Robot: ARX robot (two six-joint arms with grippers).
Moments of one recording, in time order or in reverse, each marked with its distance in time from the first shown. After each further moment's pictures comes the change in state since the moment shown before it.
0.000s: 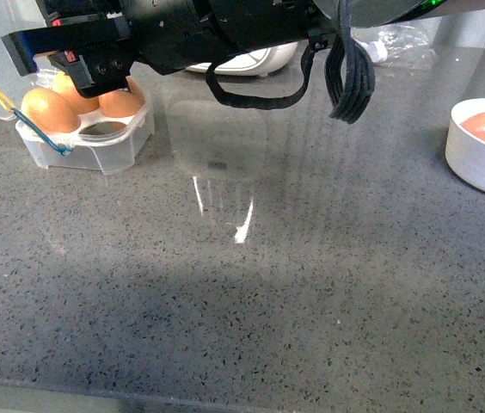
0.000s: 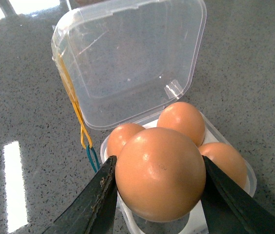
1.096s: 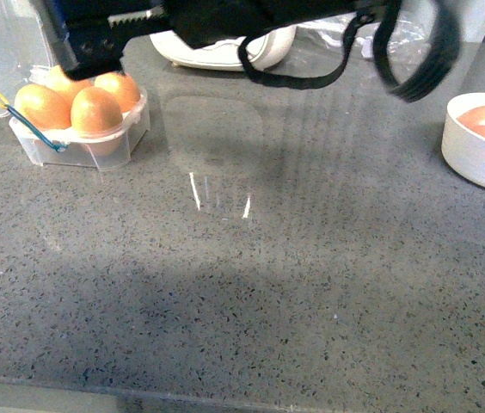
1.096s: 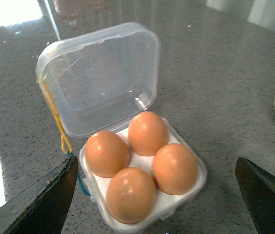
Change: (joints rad) left arm 0.000 0.000 0.000 0.000 0.000 0.000; right arm -0.050 -0.099 -0.077 0.041 0.050 0.011
